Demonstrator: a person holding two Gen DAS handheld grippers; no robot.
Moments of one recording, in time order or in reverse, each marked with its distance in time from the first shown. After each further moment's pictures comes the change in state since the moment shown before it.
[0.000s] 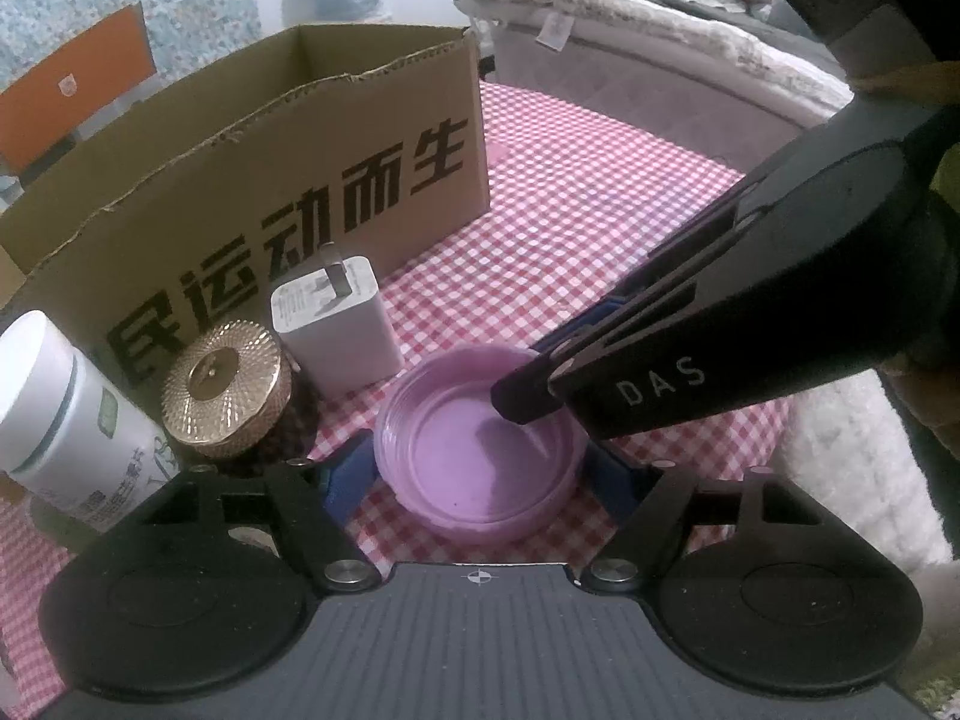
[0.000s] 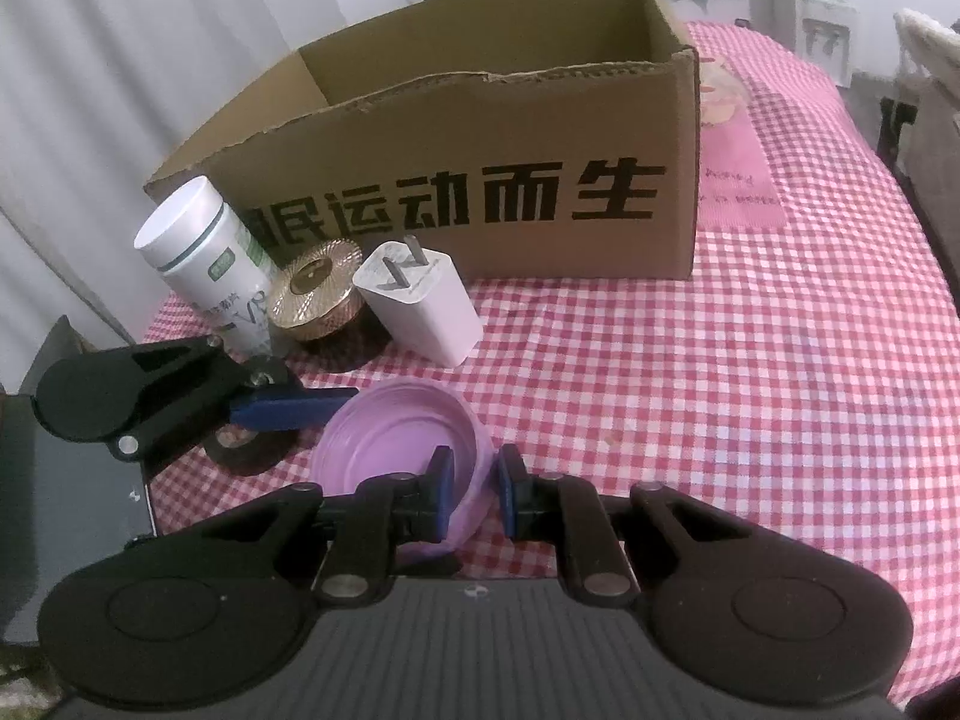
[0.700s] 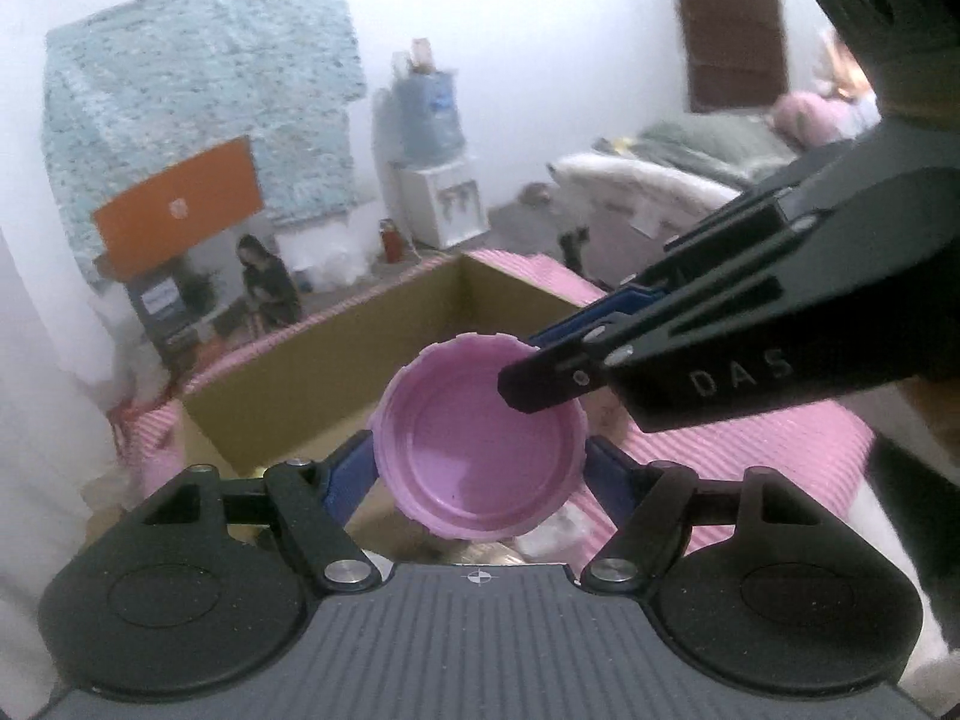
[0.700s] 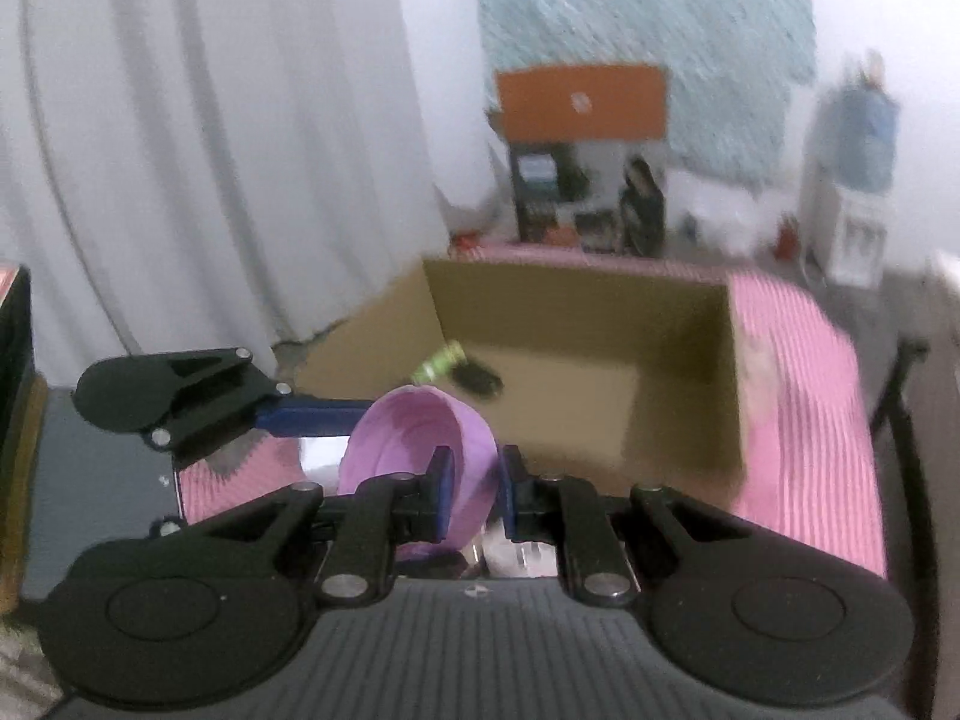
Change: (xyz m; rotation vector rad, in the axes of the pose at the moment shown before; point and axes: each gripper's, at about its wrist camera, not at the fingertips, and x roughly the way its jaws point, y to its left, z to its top) left arm -0.114 0.072 0.061 -0.040 -0.266 0.146; right arm -0.099 0.082 0.078 -0.235 -0.291 0.014
